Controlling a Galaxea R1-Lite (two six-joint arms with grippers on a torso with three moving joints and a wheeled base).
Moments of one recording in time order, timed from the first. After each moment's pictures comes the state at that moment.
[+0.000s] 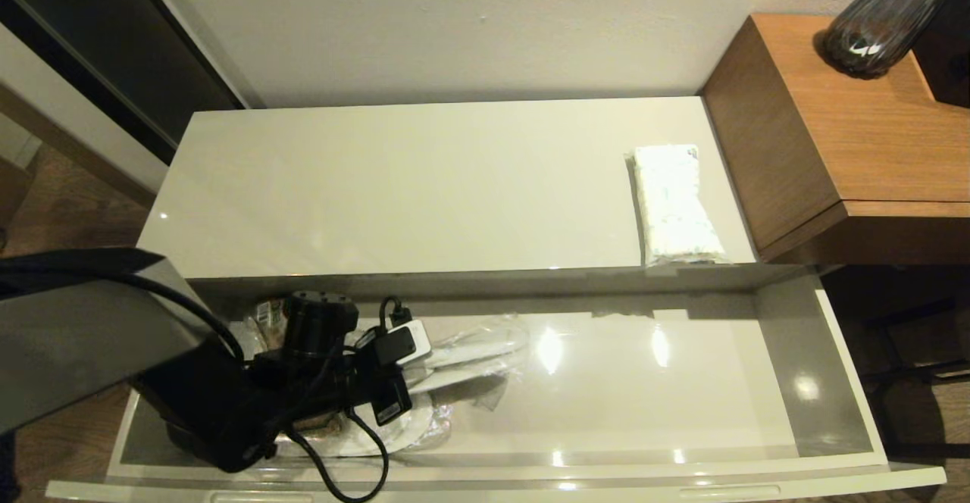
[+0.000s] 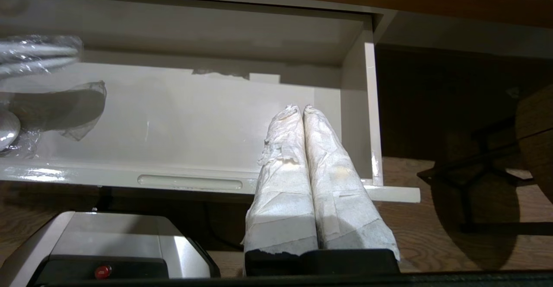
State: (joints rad) left arm -0.38 2.05 -0.63 -0.87 -0.33 0.80; right arm -0.01 0.00 0.00 -0.03 0.02 -0.14
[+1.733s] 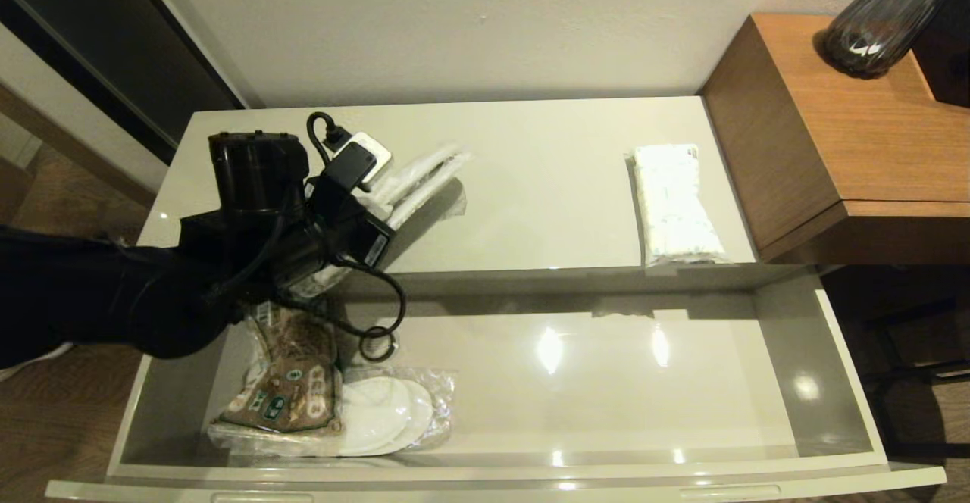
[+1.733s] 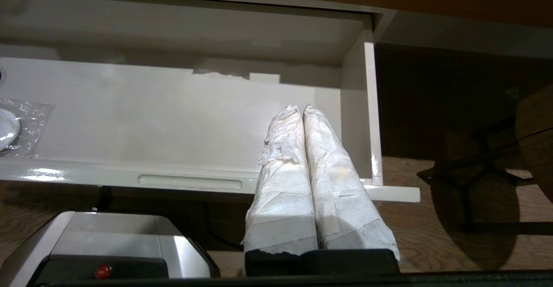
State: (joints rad) left arm -0.40 1.77 -1.04 -0.58 0.13 0.53; right arm -0.01 0.00 0.00 -0.03 0.02 -0.14
